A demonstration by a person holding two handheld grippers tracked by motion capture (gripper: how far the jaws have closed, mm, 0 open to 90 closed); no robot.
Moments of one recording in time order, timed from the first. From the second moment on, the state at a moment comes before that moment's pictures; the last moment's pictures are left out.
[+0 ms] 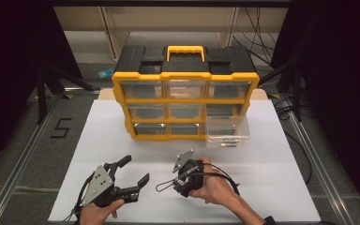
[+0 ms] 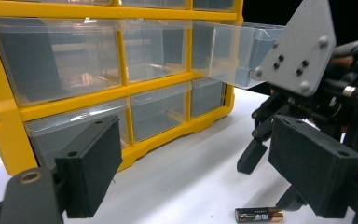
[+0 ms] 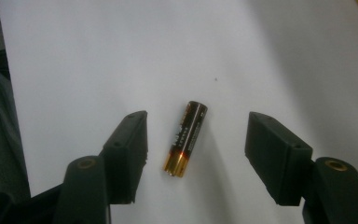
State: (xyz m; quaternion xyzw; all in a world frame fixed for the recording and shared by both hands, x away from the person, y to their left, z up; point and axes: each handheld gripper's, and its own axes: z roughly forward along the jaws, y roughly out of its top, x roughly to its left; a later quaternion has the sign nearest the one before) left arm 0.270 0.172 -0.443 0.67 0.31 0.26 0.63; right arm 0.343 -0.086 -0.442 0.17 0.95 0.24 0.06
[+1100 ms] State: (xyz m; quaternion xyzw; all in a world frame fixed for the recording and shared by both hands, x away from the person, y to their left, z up) left arm 0.270 0.172 -0.443 0.67 0.31 0.26 0.63; right arm 0.349 -0.079 -0.453 0.16 0.97 0.20 0.05
